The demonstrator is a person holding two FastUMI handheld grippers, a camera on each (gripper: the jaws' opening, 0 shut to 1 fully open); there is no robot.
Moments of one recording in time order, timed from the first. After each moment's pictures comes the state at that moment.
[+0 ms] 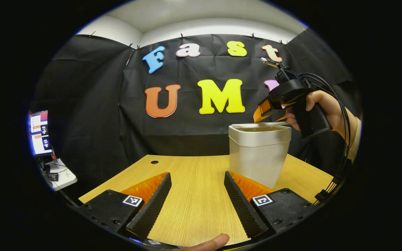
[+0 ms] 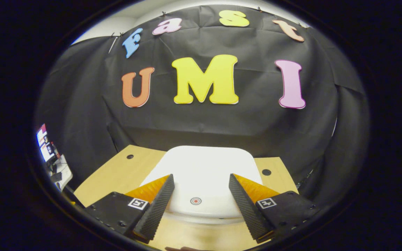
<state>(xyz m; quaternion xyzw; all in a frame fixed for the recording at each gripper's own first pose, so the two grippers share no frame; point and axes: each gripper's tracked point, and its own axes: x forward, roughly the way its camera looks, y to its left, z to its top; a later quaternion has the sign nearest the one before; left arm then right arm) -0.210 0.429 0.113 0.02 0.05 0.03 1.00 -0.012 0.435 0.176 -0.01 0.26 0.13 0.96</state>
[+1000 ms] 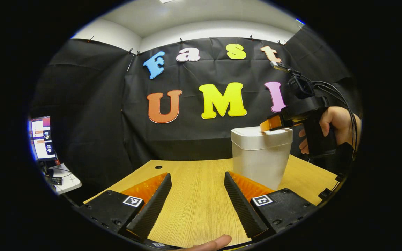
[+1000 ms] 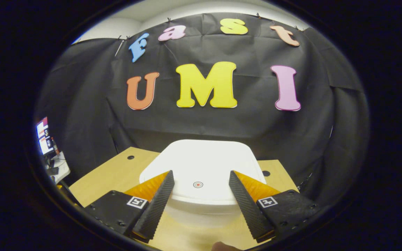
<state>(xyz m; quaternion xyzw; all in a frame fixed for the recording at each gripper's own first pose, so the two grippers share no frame) -0.213 0.439 0.120 0.03 0.03 0.05 1.00 -0.038 0.426 0.170 0.01 0.18 0.13 0.97</state>
